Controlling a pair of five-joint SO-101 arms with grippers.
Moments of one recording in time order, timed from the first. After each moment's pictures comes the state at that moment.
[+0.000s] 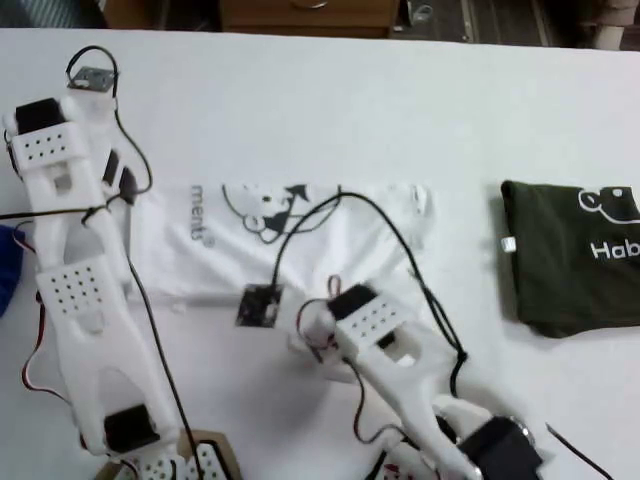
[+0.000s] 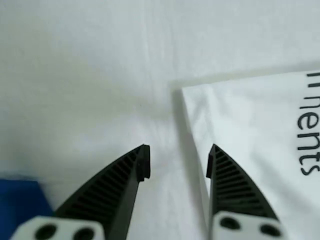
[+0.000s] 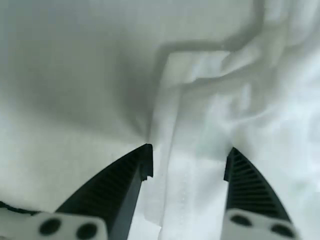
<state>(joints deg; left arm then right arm) -27.1 58.5 -68.0 101.4 -22.9 -38.8 -18.1 56.9 61.1 45.1</state>
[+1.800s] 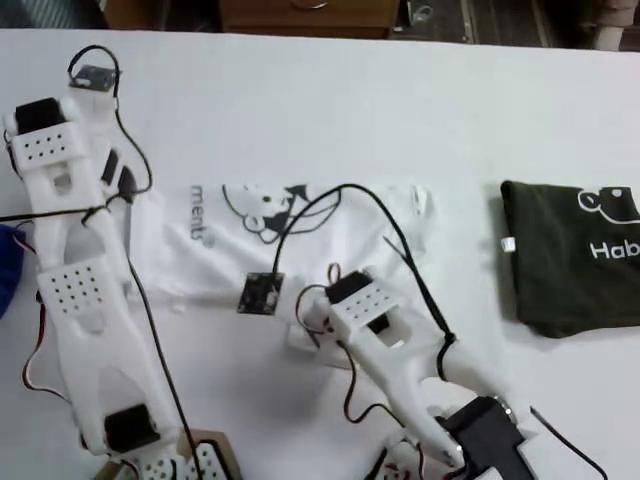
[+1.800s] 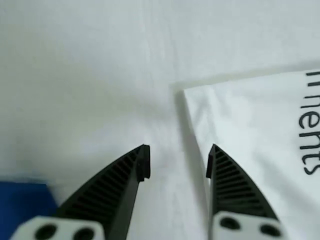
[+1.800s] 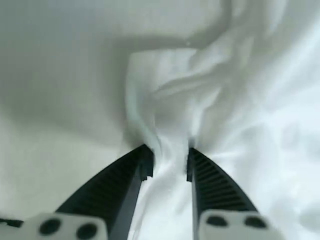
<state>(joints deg) -27.6 58.5 -70.6 101.4 -24.5 -37.8 -10.7 53.2 58.3 46.3</state>
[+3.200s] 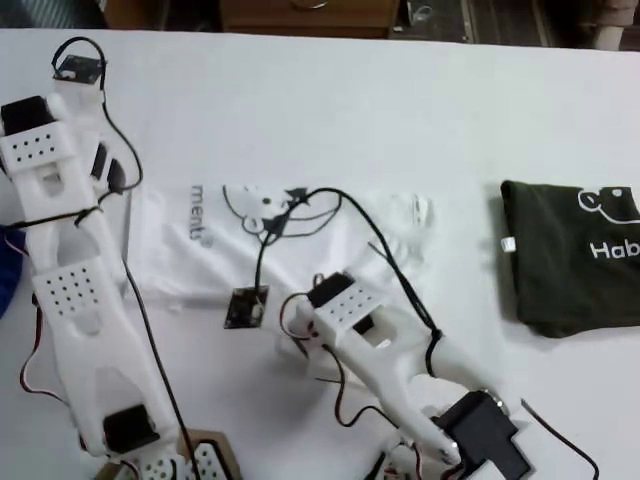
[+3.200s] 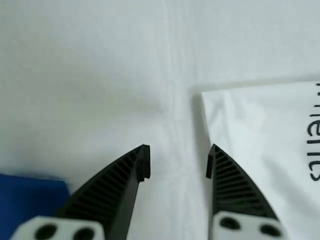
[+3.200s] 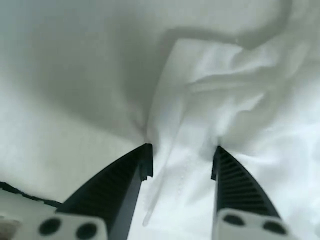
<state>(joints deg) -28.6 58.5 -72.8 101.4 -24.6 -42.6 -9.7 49.1 67.3 43.5</state>
